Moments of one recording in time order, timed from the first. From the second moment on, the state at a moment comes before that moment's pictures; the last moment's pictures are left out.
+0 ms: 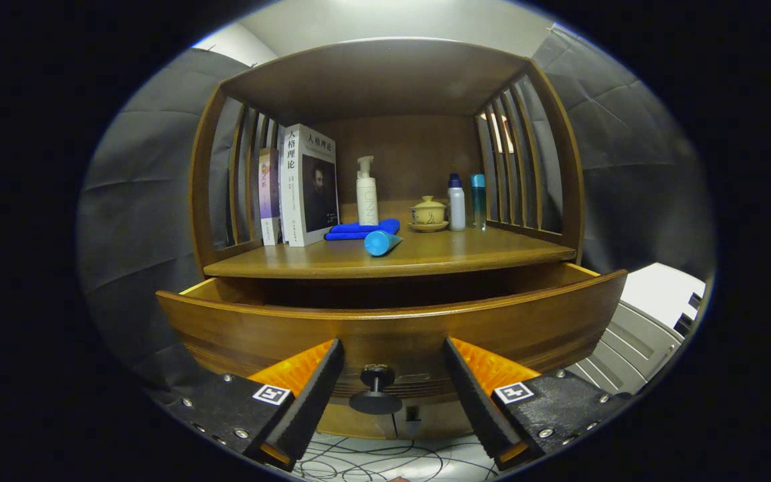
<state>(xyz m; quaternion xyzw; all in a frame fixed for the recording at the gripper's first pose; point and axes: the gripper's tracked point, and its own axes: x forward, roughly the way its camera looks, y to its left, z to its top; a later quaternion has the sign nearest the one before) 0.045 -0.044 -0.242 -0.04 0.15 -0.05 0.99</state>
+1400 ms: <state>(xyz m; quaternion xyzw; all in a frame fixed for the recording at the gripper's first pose) 0.084 -0.076 -0.176 -0.07 0.13 -0.03 0.99</state>
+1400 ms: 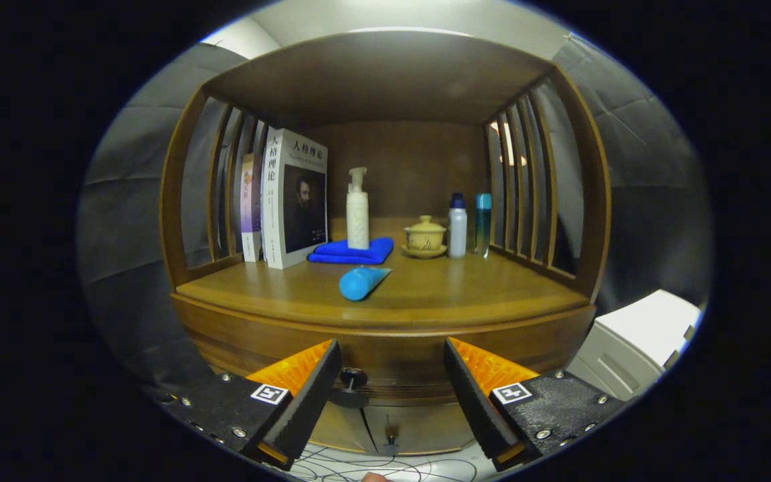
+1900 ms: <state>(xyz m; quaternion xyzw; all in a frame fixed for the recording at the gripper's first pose) 0.032 -0.077 0.008 -0.07 0.02 -0.05 1.00</state>
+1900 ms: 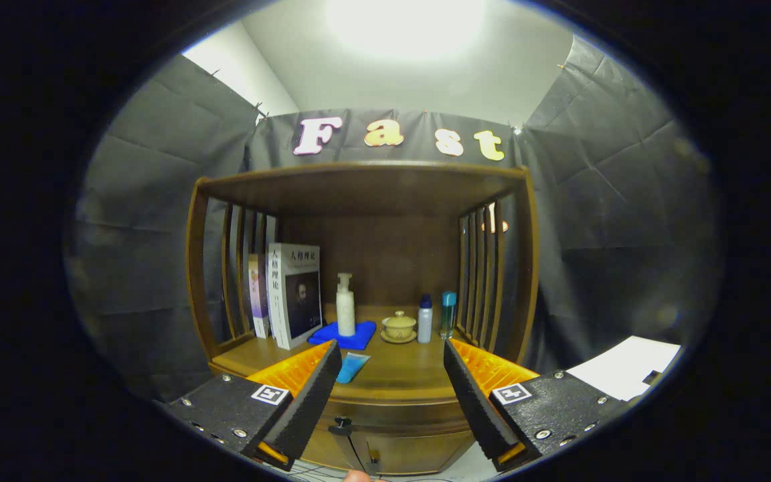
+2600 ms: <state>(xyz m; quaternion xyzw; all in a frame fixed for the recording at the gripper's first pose) -0.023 -0.050 0.040 -0.14 0.02 -0.05 0.99</state>
